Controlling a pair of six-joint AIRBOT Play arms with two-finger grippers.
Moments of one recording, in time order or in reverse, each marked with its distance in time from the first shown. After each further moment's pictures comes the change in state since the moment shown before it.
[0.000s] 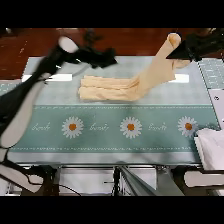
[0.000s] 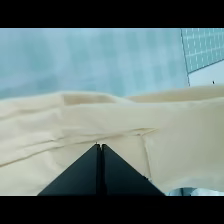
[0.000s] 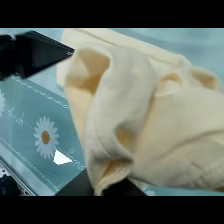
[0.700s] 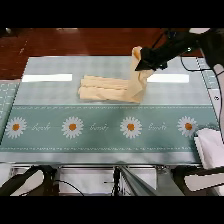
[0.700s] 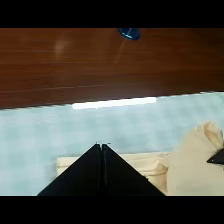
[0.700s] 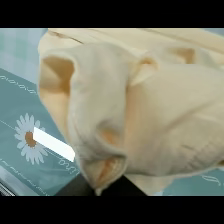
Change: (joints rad) left arm 0.588 0.667 0.006 0.117 -0.319 0.195; right arm 0.352 -0.106 0.000 -0.234 -0.163 0.232
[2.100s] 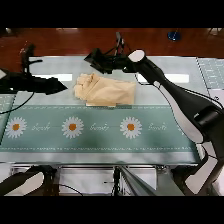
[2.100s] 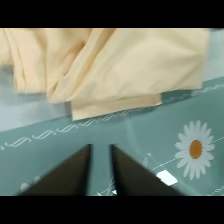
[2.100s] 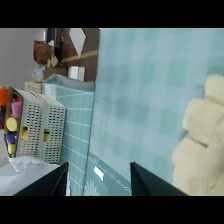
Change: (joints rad) left arm -0.184 -0.128 -0.716 0.002 0.127 0.122; right arm 0.271 -0.267 0.000 0.615 -0.742 -0.148
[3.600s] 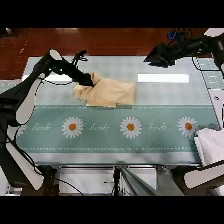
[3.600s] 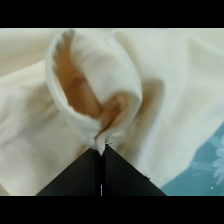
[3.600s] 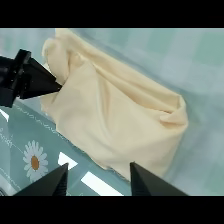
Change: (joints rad) left arm -0.185 -0.814 0.776 -0.010 -0.221 0.145; right arm -0.501 0.186 0.000 -0.407 0.720 -0.100
